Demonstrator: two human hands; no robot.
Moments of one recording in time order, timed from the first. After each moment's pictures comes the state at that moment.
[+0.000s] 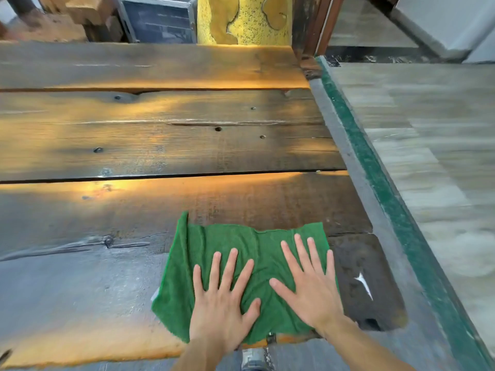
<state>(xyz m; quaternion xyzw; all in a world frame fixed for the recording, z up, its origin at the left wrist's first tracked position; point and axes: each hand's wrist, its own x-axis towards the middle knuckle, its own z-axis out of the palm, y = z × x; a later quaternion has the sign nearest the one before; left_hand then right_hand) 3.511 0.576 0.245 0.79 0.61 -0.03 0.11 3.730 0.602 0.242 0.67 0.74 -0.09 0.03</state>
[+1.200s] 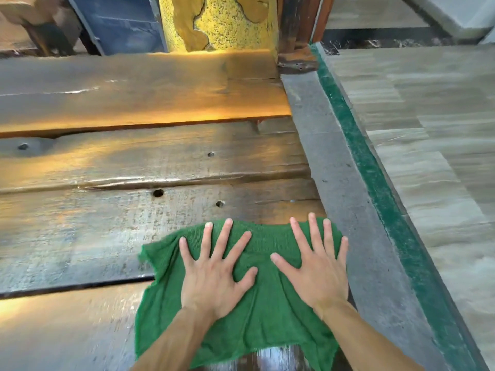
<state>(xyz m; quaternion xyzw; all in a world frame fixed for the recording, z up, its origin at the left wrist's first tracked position) 3.618 0.890 0.238 0.78 0.61 -0.05 0.09 3.838 0.886 0.248 0.74 0.66 -0.11 0.03</state>
